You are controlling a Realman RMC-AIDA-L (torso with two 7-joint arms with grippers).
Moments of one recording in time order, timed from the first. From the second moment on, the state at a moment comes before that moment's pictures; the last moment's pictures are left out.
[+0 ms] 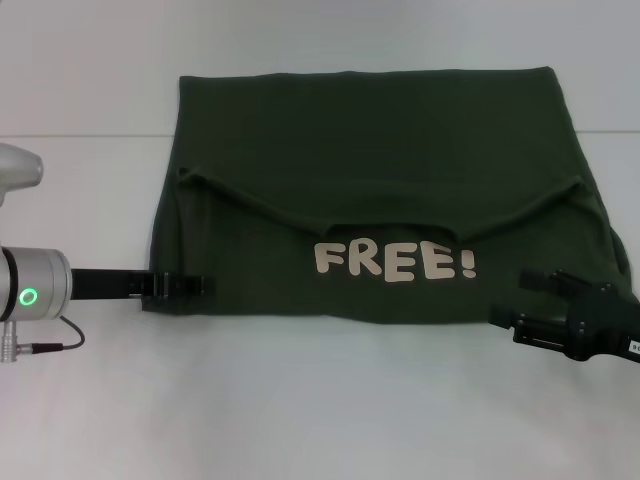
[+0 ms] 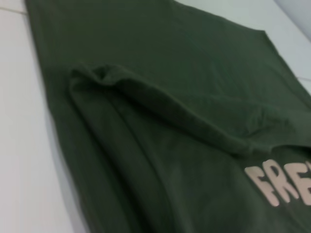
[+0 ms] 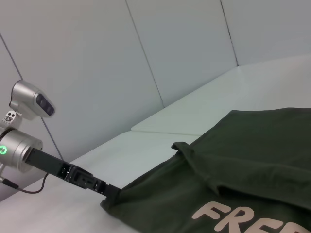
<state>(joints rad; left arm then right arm) -0.64 -2.09 0.57 0.66 2.40 1.22 -2.10 0.46 2.05 -0.47 -0.45 -2.01 -1.51 1.25</state>
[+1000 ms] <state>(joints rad) -0.66 -2.08 0.60 0.68 2.43 1.23 -2.08 0.49 1.90 -0.45 -0.81 -2.36 -1.44 2.26</state>
